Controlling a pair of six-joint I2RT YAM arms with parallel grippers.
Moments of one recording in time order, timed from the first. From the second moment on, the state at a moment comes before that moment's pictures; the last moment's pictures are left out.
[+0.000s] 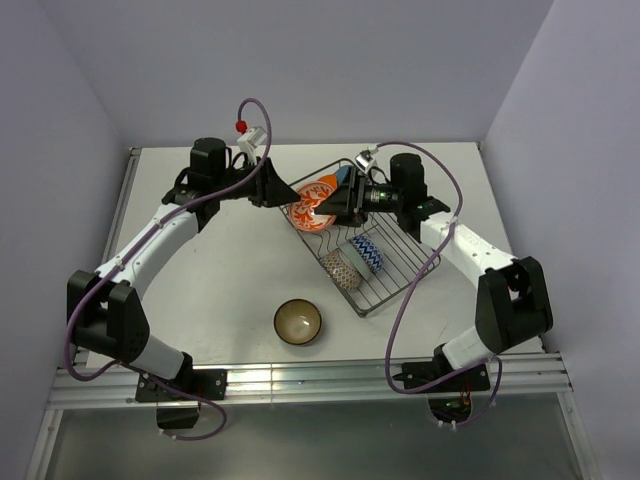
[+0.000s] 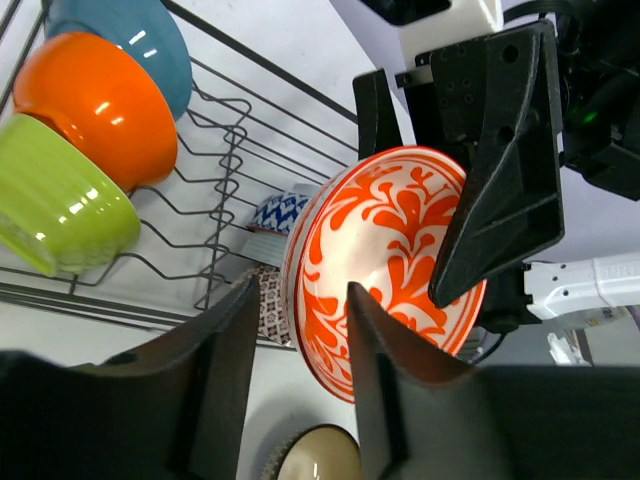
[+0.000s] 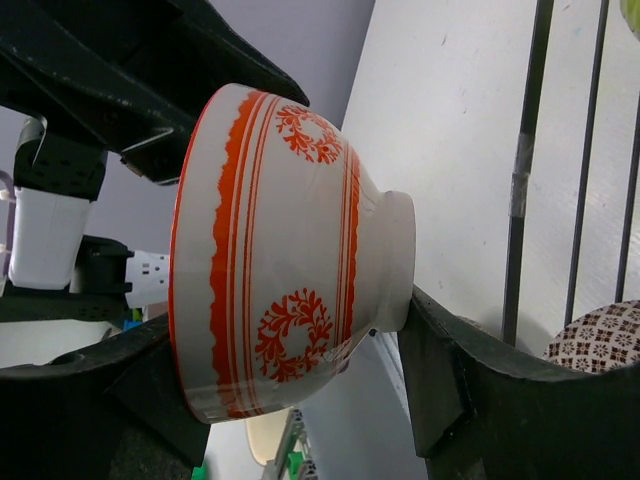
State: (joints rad) left arm -0.35 1.50 1.25 -0.12 0.78 -0.42; right arm 0.34 1.50 1.05 0.09 -0.94 0.96
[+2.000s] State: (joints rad) left arm -0.34 1.49 1.08 0.14 0.80 -0.70; right arm 0.34 1.43 1.18 -0.03 -0.90 0.88
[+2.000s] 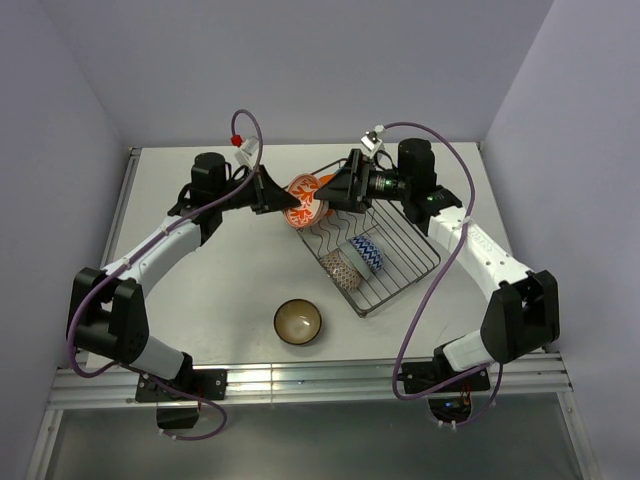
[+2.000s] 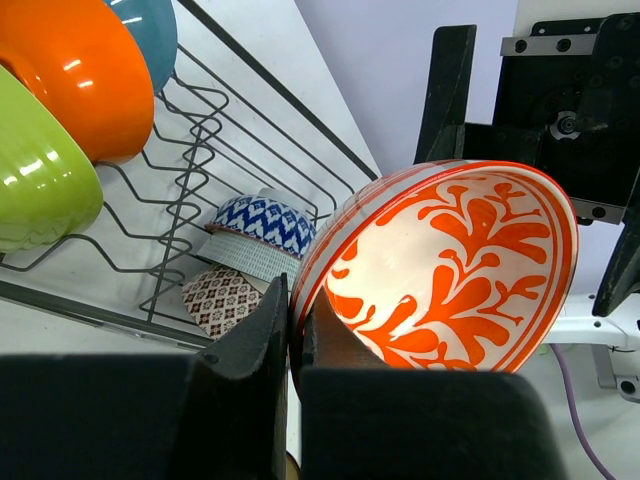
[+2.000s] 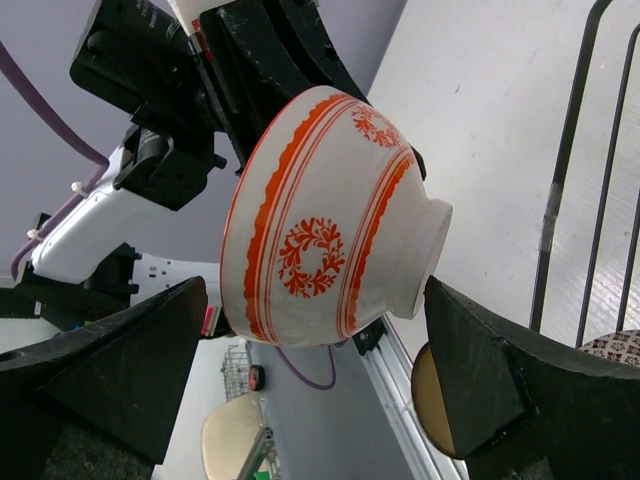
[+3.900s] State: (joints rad) left arm -0.35 1.41 1.14 -0.16 0.84 -0.36; right arm 0.01 1.50 1.50 -1.08 -0.69 -0.43
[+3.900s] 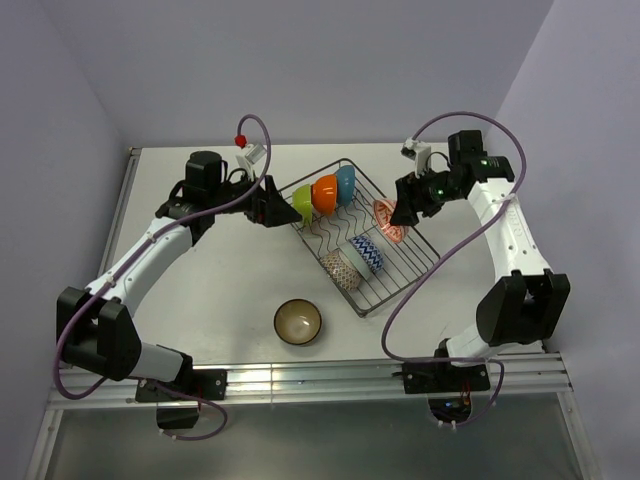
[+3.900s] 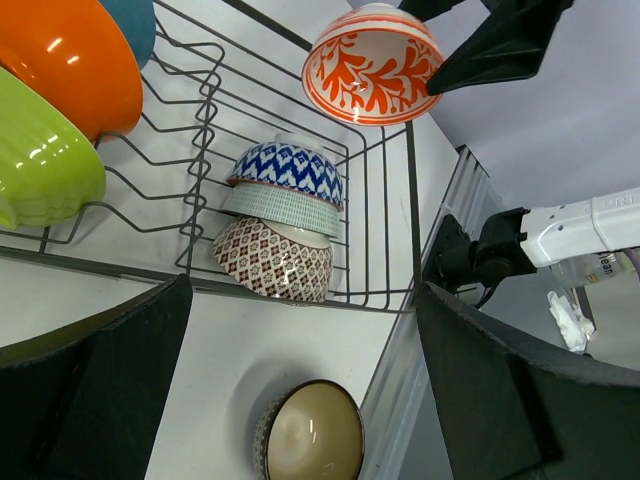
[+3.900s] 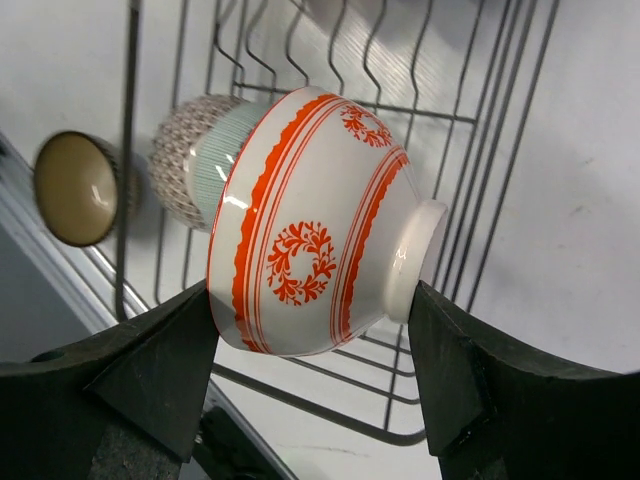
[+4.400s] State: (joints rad) left arm -0.35 1.40 1.14 -0.17 0.84 -0.34; right arm 0.01 1.66 1.46 -1.10 -0.61 -0.55
